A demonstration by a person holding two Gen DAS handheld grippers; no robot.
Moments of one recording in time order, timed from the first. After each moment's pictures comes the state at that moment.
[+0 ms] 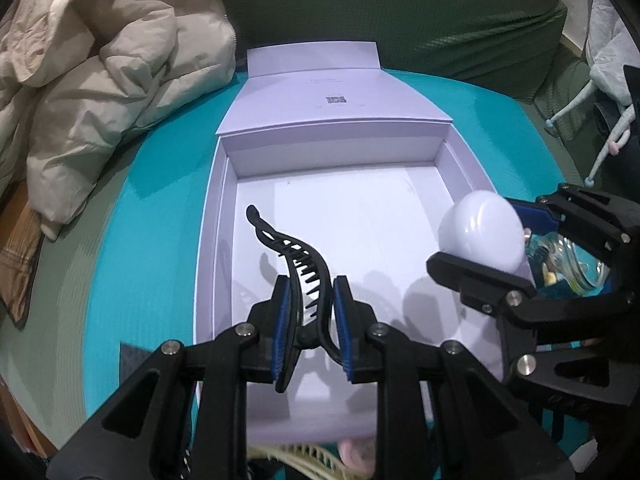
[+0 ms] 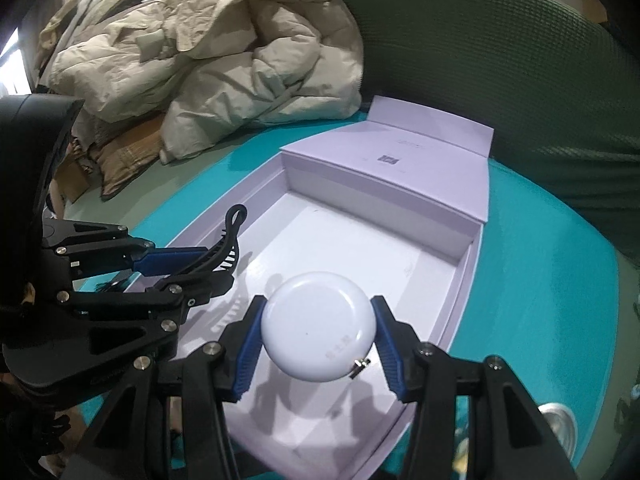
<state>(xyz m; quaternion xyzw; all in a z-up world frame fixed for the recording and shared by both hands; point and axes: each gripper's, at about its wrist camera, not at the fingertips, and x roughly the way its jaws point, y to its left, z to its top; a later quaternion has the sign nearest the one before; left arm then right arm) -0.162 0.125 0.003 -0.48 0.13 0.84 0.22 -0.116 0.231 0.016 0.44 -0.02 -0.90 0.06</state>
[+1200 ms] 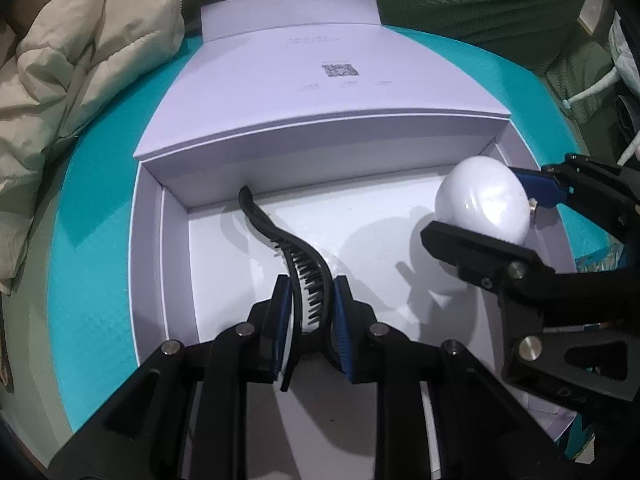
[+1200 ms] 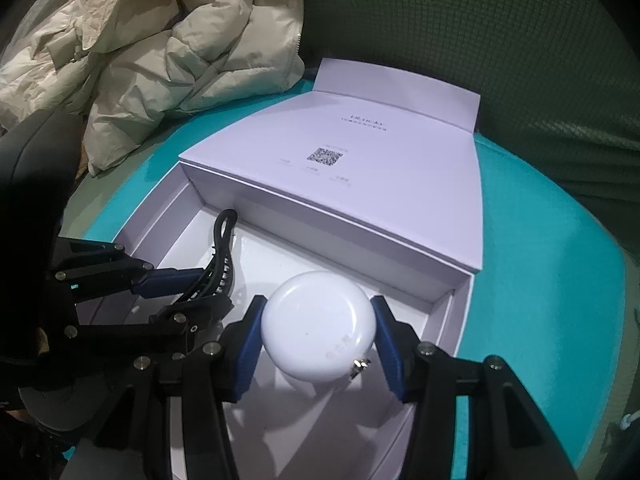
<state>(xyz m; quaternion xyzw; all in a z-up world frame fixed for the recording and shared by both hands) -0.250 0.162 -0.050 -0.55 0.16 0.78 0.26 -0.202 0.261 -0.019 0.51 -0.04 -0.86 0.01</state>
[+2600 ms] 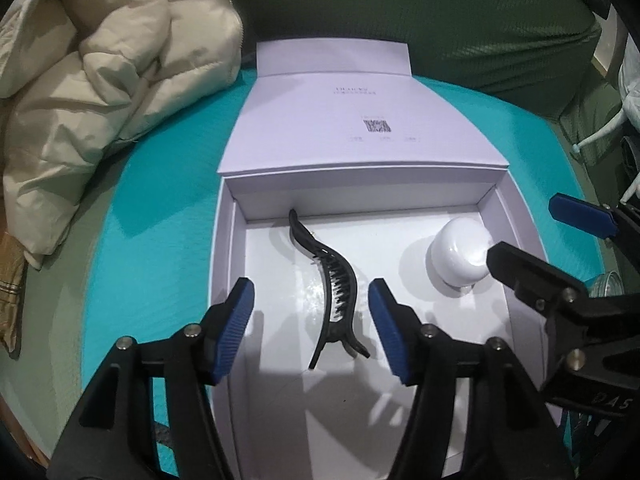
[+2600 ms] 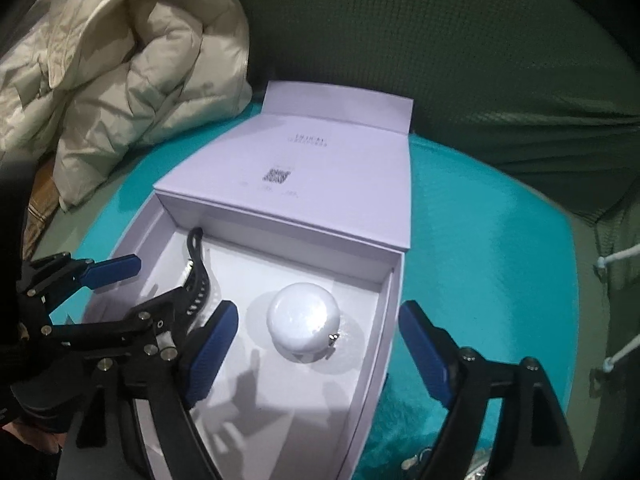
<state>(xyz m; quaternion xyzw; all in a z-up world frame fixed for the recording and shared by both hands) -0.231 0.133 -0.008 -0.50 0.12 0.83 0.22 -0.172 0.264 0.017 0.48 -0.06 -0.87 -0.09</state>
